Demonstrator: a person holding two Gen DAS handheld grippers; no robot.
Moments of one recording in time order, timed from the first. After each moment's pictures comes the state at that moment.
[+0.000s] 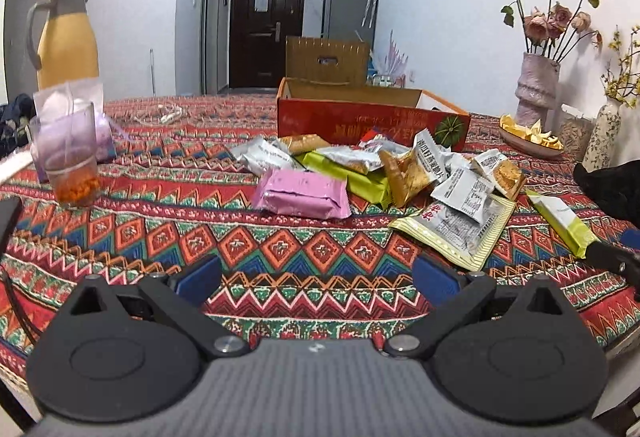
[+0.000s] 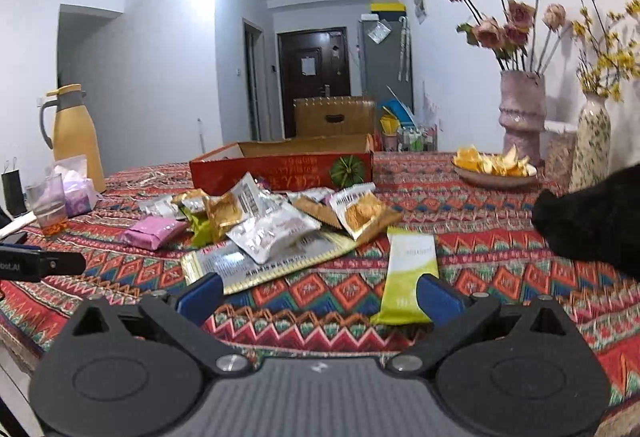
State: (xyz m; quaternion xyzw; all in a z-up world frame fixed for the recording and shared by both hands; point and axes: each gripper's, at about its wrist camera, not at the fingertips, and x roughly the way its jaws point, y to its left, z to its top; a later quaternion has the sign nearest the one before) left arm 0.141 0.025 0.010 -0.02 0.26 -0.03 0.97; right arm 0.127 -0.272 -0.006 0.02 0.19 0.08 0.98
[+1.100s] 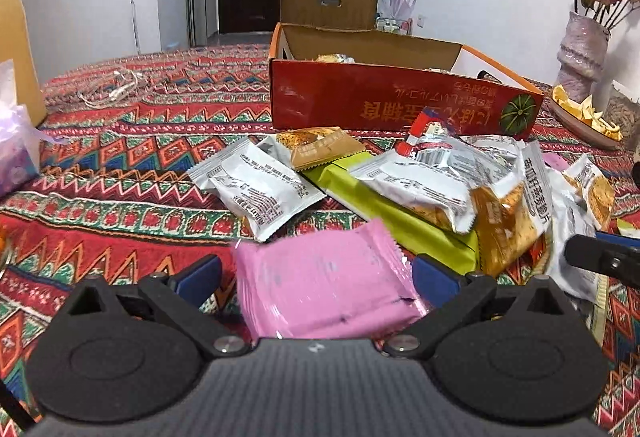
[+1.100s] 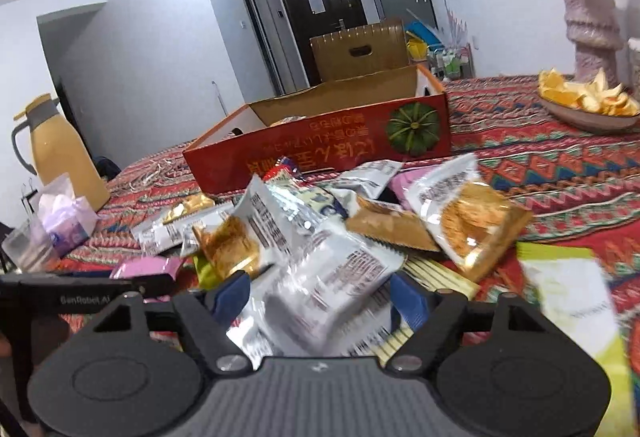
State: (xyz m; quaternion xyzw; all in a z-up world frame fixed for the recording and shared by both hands) left arm 0.323 0.036 -0.013 -0.01 0.35 -0.04 0.94; right arm 0.302 -0.227 -0.017 0.11 0.30 0.14 0.94
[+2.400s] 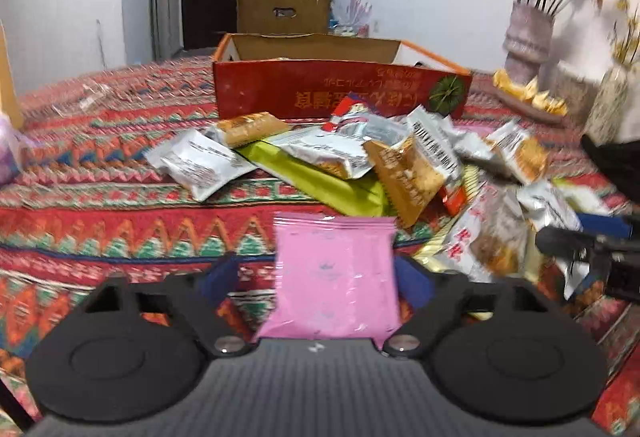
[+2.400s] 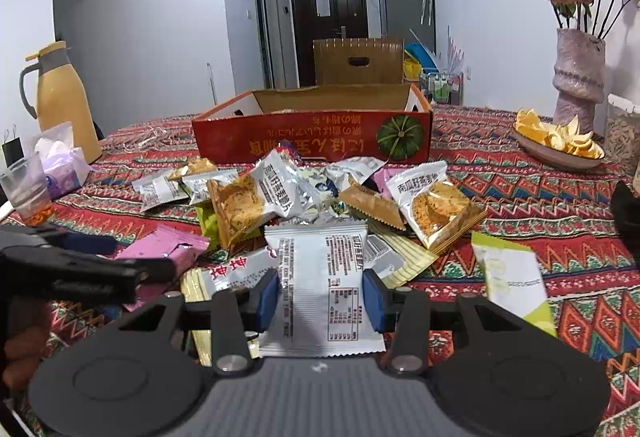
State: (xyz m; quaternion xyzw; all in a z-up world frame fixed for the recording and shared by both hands) left arm 0.269 0.010 -0.014 -0.01 0.33 -0.11 0.94; right arm 0.235 -0.222 -0.003 0.01 0.28 0.10 0.95
